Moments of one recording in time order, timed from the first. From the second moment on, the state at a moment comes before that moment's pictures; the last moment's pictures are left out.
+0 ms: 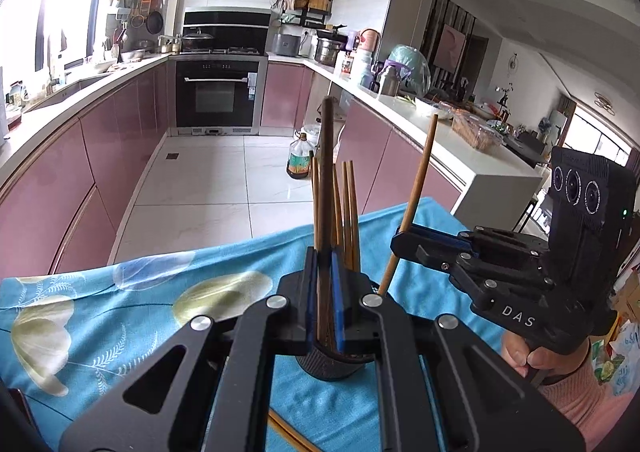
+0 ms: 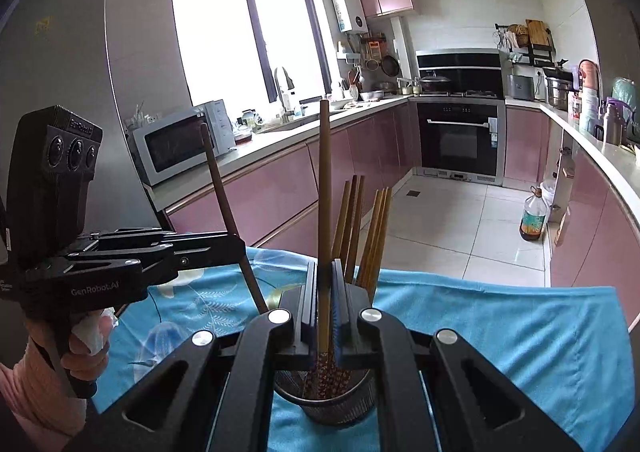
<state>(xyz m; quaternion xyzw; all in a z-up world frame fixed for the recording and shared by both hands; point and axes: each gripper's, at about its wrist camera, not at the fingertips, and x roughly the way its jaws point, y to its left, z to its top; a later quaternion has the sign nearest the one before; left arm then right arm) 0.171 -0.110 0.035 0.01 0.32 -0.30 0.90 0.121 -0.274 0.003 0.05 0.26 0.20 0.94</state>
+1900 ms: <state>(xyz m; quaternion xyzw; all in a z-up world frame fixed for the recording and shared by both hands) 0.094 0.000 -0.084 0.00 0.35 -0.12 0.93 0.082 -0.191 -0.107 0.02 0.41 0.27 0.87</state>
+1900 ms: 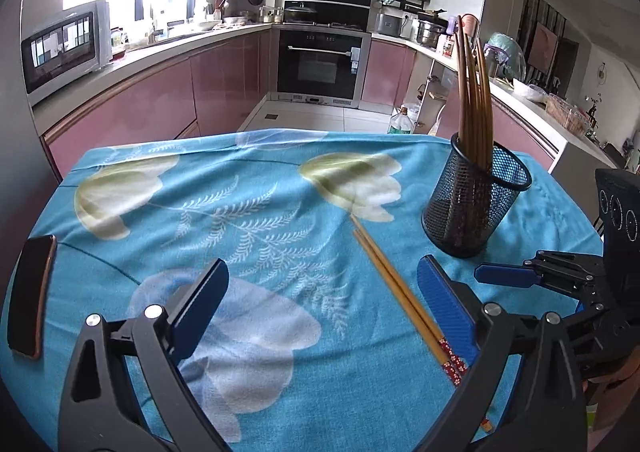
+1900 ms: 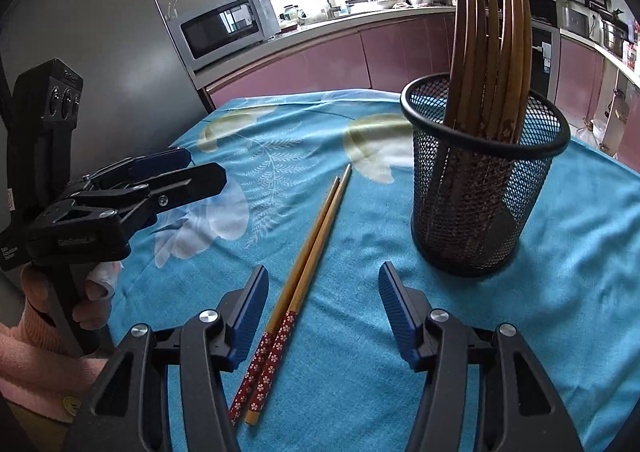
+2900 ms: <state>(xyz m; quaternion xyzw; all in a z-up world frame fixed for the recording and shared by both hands) 0.104 -0.019 -0.119 0.01 0.41 -0.14 0.90 0.080 -0.185 -0.125 0.00 0.44 0.24 0.87</state>
